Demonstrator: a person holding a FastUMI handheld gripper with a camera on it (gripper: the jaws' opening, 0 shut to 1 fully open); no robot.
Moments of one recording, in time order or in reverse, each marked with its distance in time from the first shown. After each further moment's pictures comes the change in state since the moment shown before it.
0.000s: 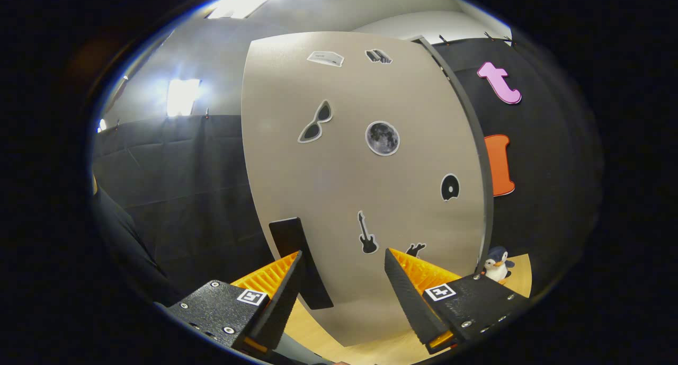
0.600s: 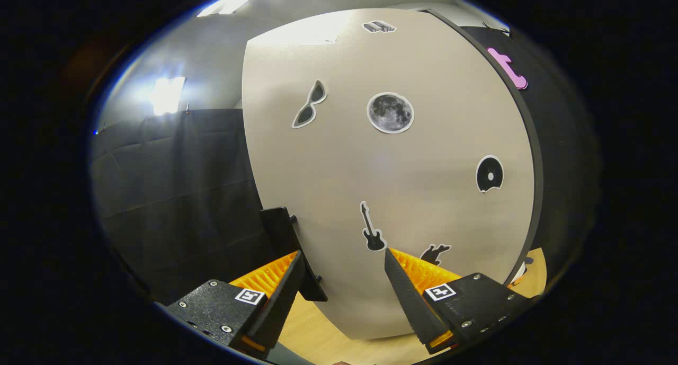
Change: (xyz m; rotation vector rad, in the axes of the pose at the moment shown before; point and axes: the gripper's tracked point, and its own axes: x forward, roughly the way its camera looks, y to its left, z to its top) arm 0.088 0.004 -0.018 0.056 0.023 -0.054
